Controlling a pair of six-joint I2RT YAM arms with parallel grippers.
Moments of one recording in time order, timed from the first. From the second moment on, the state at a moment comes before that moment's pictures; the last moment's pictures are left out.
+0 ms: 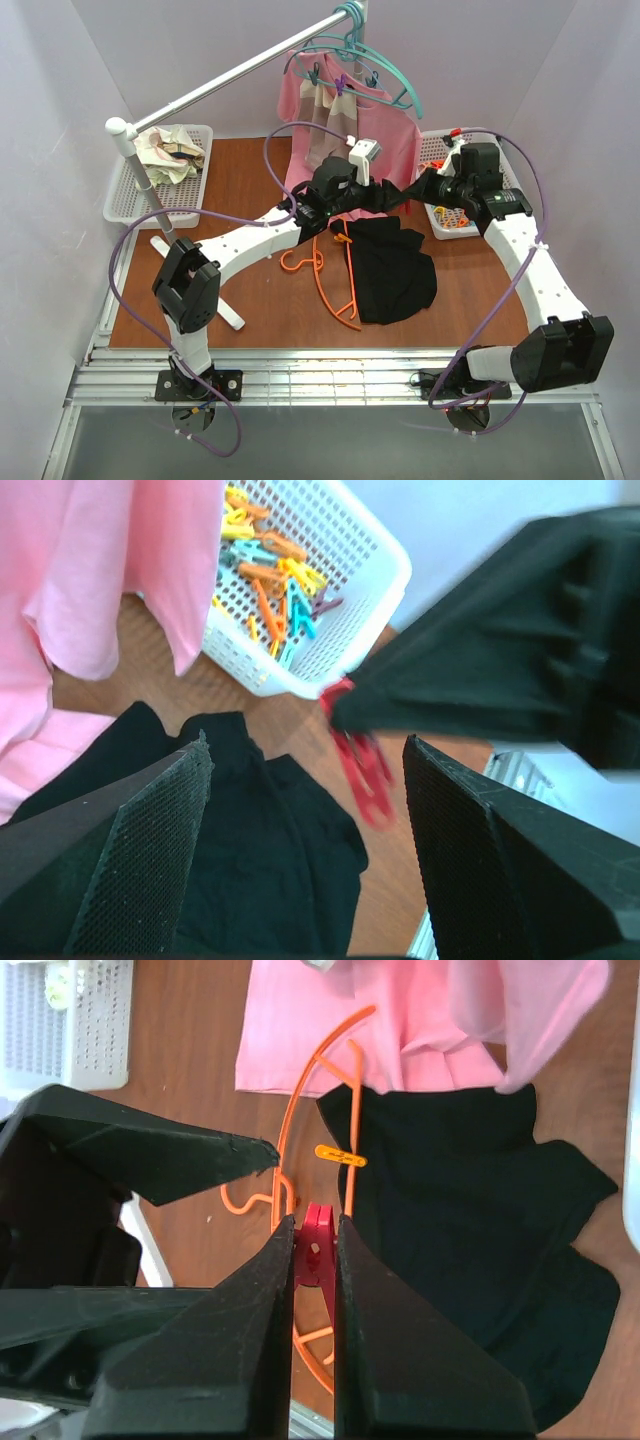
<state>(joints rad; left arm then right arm) -0.81 1.82 1.50 0.10 0.23 -0.46 0.18 1.32 1.28 -0.60 -0.40 0.43</state>
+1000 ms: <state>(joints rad) -0.89 1.83 1.45 0.08 0.24 -0.40 0.24 1.22 1.21 -0.58 -0.41 0.51</state>
